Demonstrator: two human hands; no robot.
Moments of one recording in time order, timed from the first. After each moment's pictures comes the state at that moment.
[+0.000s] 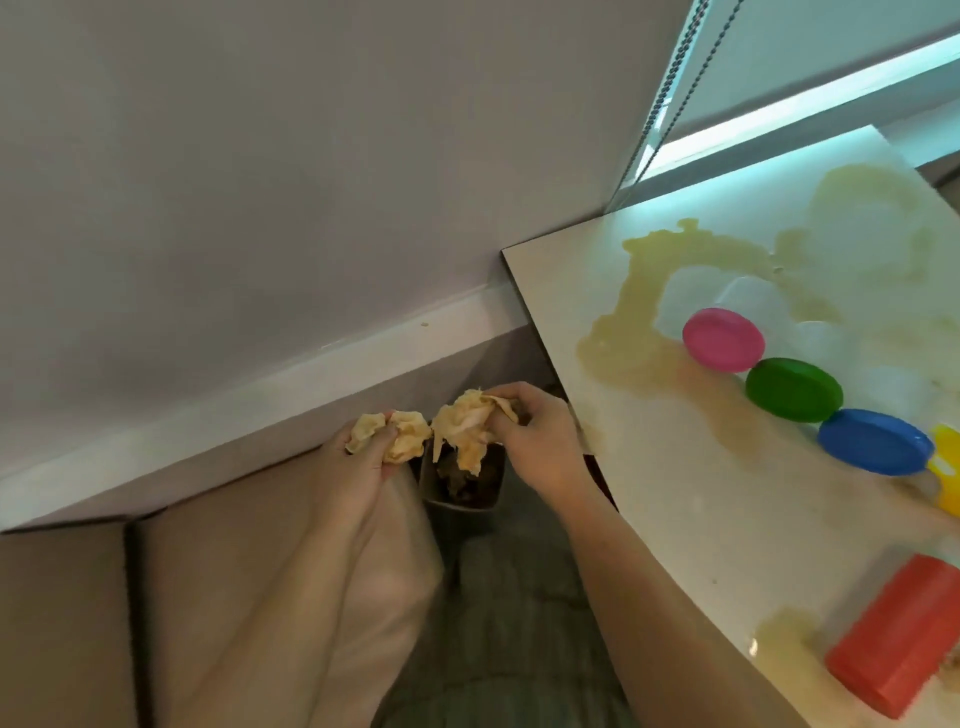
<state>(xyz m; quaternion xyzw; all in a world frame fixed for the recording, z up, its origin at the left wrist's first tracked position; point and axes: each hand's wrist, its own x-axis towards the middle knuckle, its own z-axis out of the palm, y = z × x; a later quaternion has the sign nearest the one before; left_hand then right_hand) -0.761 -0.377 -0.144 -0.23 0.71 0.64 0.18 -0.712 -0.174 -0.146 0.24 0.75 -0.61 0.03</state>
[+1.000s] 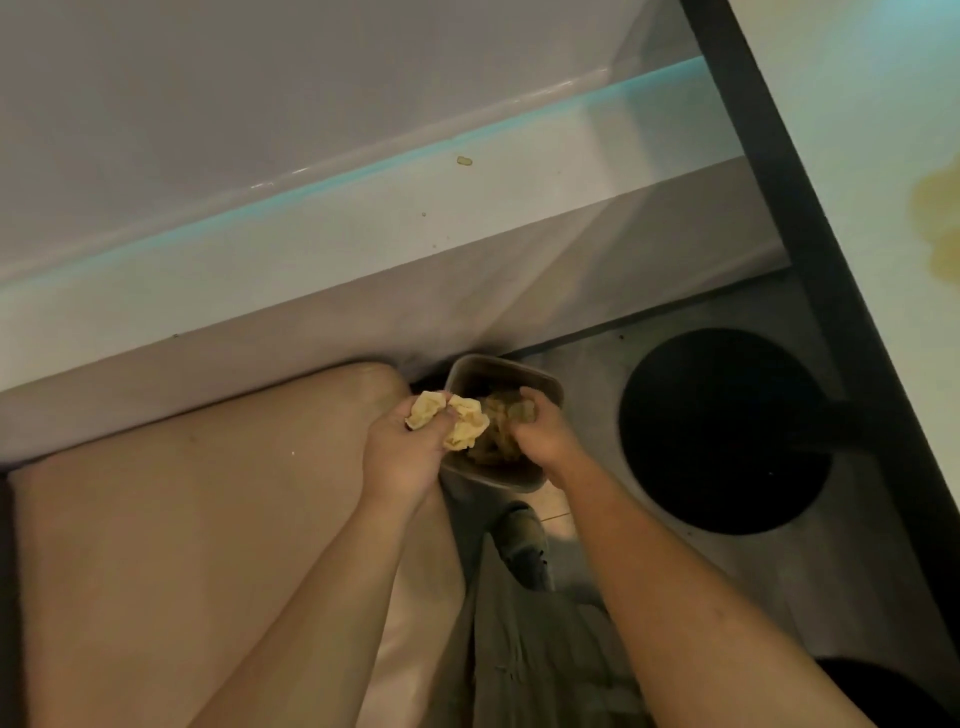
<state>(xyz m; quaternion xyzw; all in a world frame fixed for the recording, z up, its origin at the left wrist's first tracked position) -0.786 -0.397 -0.439 -0.27 0.73 0.58 0.25 -0.766 -0.231 -0.520 0.37 0.66 -0.57 0.32</state>
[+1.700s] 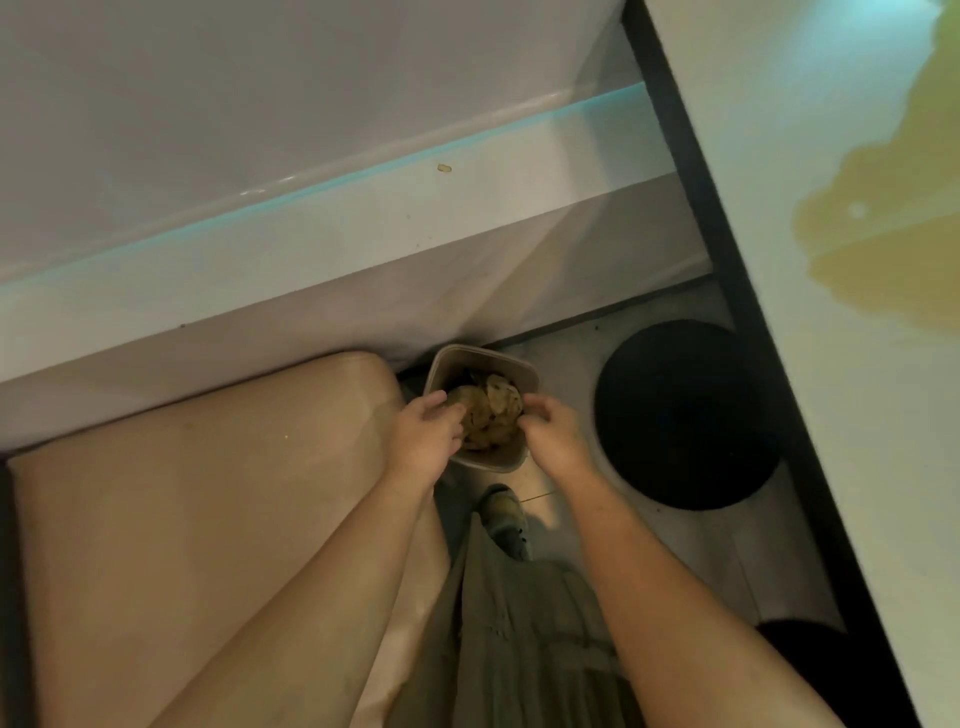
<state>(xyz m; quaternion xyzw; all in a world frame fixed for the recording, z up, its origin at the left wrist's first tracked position) -0.775 -0.369 -0.442 -0.33 0.68 0.57 0.32 -0.729 -0.216 -0.484 0.42 0.67 -0.57 0.23</state>
